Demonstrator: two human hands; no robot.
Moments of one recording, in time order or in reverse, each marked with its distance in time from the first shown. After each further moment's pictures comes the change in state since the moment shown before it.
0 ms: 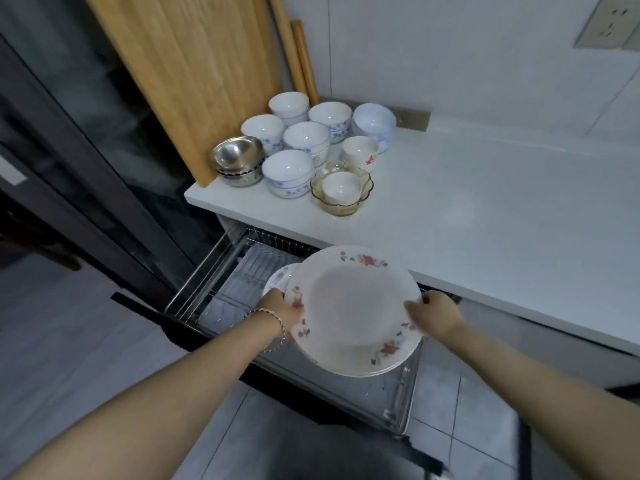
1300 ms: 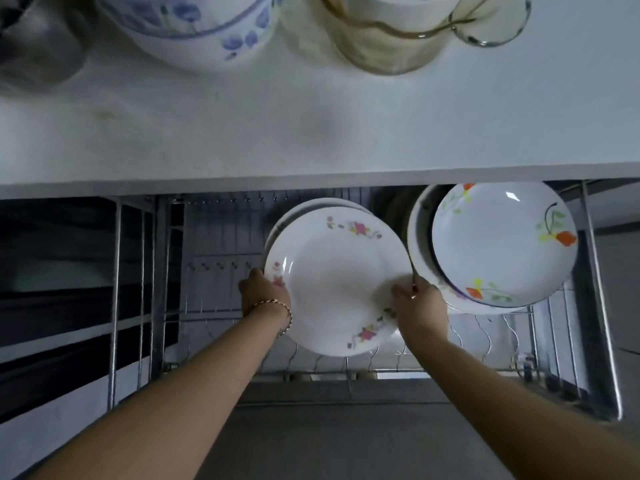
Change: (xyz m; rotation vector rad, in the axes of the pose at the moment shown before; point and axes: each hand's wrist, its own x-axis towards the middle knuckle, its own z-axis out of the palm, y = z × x) left_hand 0.368 -0.113 0.033 0.482 -0.057 -0.160; right_hand 0.206 -0.015 0.315 0.302 0.294 0.591
